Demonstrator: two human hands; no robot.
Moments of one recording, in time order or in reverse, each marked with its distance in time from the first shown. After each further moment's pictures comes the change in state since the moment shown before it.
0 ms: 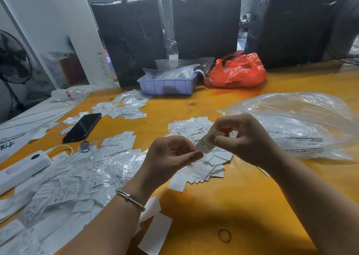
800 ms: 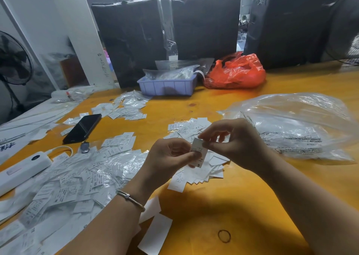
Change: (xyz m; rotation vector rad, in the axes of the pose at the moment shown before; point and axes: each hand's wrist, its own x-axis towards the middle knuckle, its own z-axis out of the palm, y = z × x) left_hand 0.002 -0.006 0.001 -0.066 0.008 -0.124; right_hand -0.001 0.005 0.009 -0.090 0.016 -0.025
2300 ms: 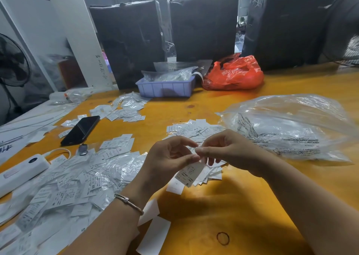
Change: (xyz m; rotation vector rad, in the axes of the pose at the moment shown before) left_hand 0.001 -0.003 0.000 0.033 0.011 0.030; right_hand 0.002 0.009 0.003 0.277 -0.328 0.345
